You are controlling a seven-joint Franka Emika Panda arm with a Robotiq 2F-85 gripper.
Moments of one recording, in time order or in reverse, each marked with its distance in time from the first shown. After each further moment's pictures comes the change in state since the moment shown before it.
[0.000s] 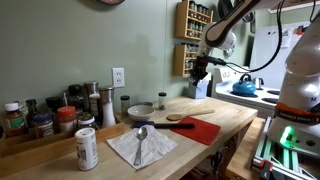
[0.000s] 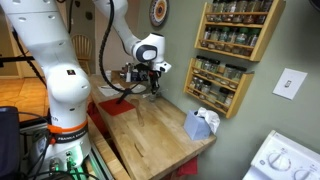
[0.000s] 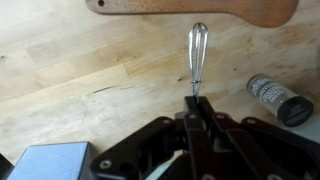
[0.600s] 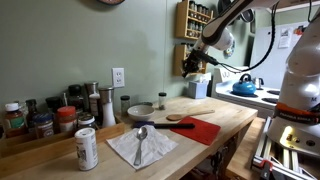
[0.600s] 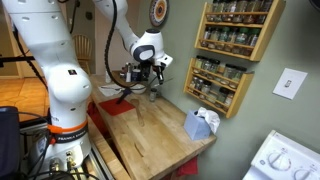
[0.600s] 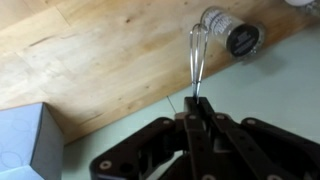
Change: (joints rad) arm 0.030 0.020 0.037 0.023 0.180 0.271 -0.021
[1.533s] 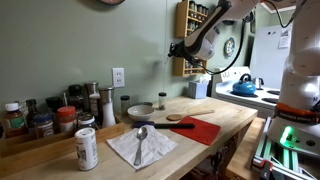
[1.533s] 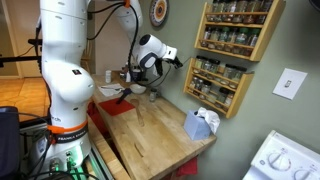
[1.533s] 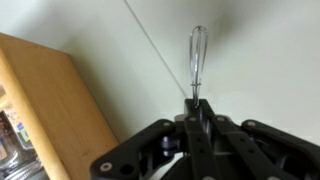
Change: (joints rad) arm 0.115 0.318 -0.029 0.198 0.116 0.876 0.016
